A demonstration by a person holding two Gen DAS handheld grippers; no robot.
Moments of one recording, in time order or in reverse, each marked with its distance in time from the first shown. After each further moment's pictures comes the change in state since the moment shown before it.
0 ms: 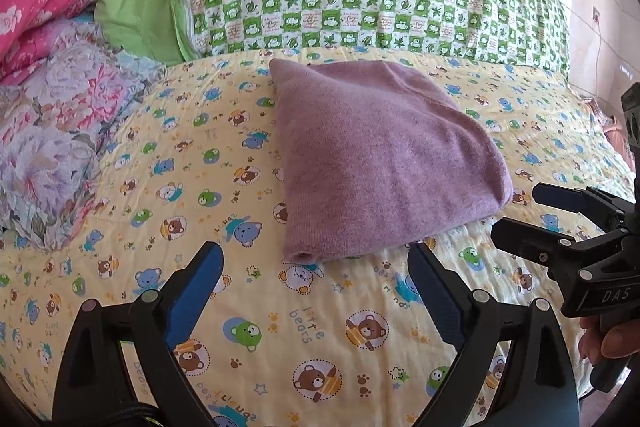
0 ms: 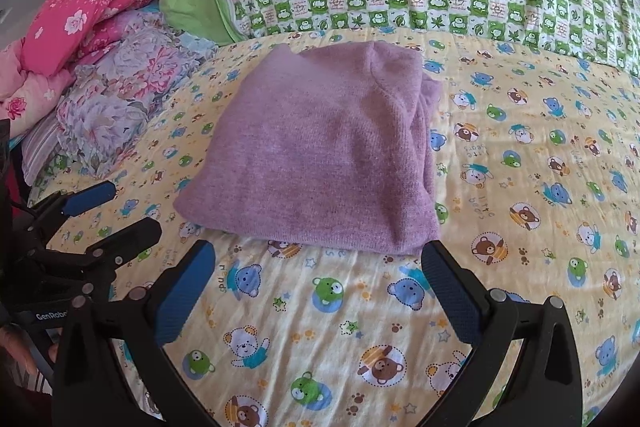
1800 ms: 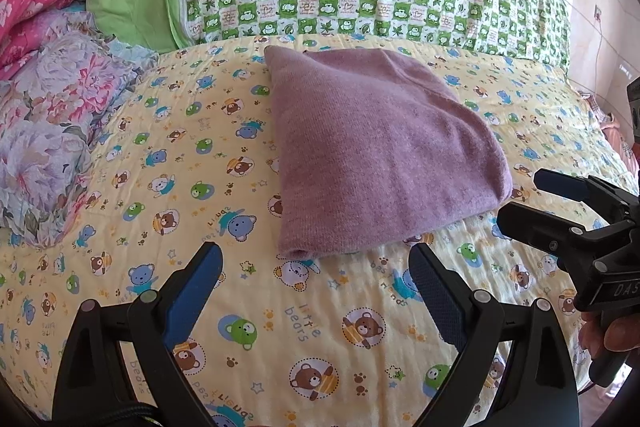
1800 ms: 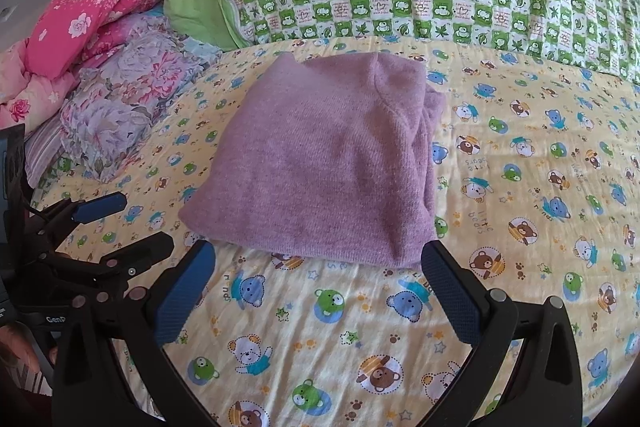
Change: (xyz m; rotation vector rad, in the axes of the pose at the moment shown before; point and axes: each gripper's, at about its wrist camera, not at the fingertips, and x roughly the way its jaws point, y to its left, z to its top) left arm 0.004 -0.008 0.002 -0.009 0.047 -0.008; right arm -0.005 -0.002 0.010 -0.027 -0.008 0.020
